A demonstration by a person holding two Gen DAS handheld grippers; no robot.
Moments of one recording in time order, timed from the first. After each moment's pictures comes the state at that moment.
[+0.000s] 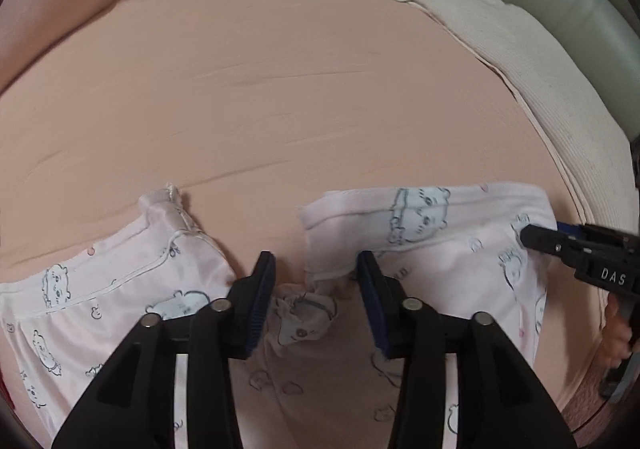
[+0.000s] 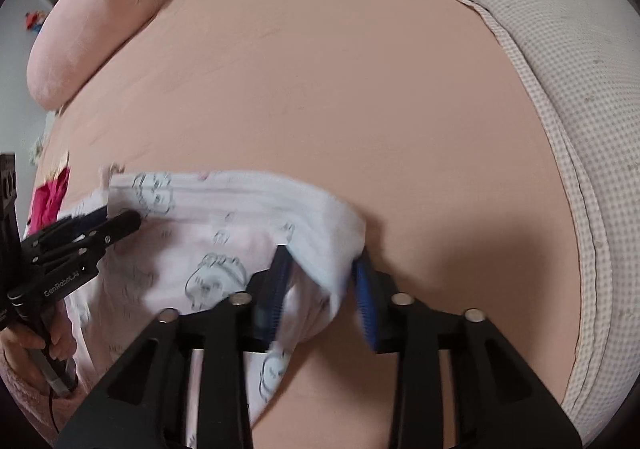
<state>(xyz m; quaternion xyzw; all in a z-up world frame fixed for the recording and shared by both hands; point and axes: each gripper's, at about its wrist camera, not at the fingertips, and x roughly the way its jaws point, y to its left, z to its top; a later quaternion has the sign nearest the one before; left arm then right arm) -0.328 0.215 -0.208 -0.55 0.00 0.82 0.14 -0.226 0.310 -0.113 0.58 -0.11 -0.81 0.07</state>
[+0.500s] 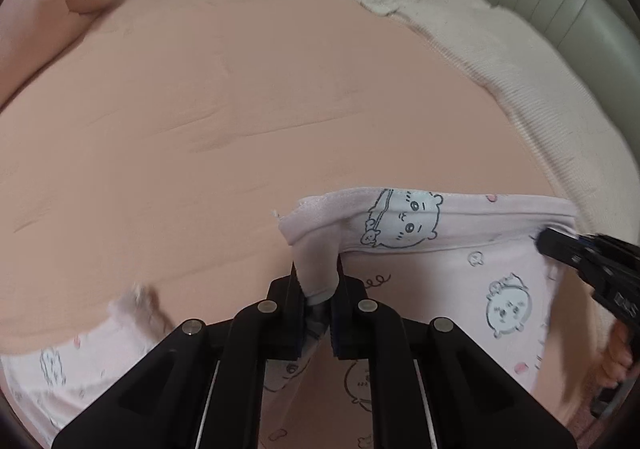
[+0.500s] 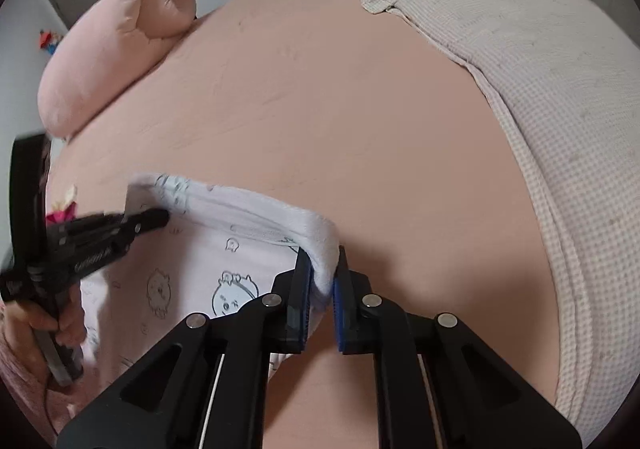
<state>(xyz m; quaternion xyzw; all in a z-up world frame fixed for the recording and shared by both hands) -0.379 0.262 -0.214 -0.54 0.03 0.83 0.15 -0.253 0.288 -0.100 0.51 -0.09 -0.86 0.06</state>
